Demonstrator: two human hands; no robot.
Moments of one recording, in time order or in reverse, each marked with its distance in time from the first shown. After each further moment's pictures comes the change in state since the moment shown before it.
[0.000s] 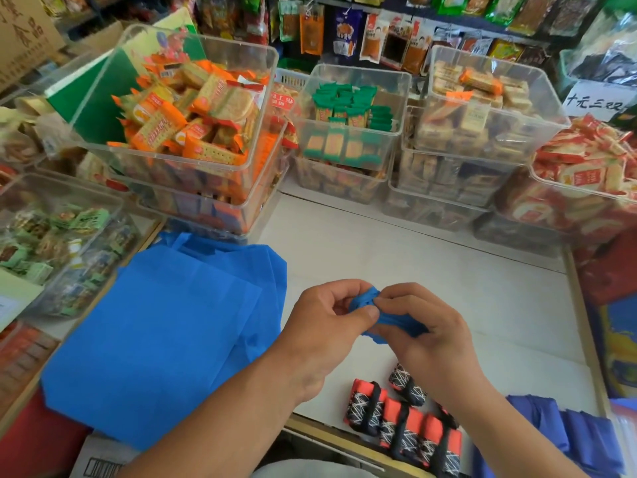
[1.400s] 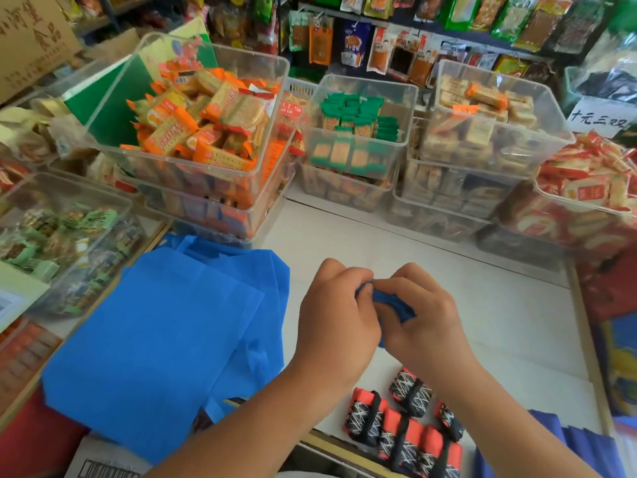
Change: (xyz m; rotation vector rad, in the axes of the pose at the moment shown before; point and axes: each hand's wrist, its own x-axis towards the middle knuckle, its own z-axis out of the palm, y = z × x) left_hand 0.007 0.007 0.012 0.629 0.366 0.488; right_hand 0.032 -0.005 0.012 -0.264 0.049 -0.181
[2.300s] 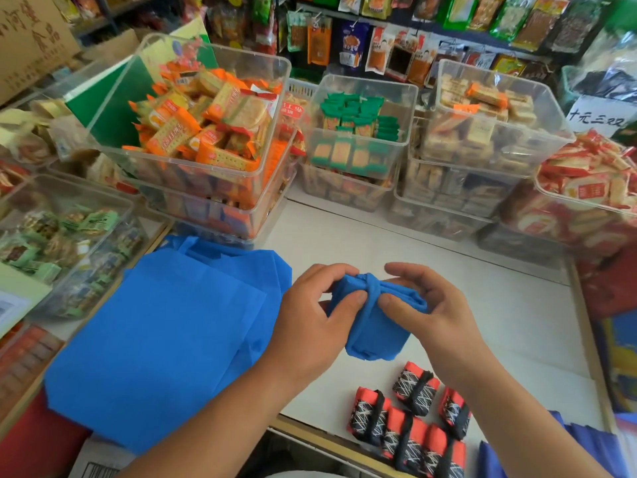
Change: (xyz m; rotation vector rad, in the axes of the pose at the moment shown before) left_hand -0.001 -0.035 -0.023 -0.442 -0.125 -0.077; right_hand 0.003 -0.015 -0.019 0.639 -0.125 0.686
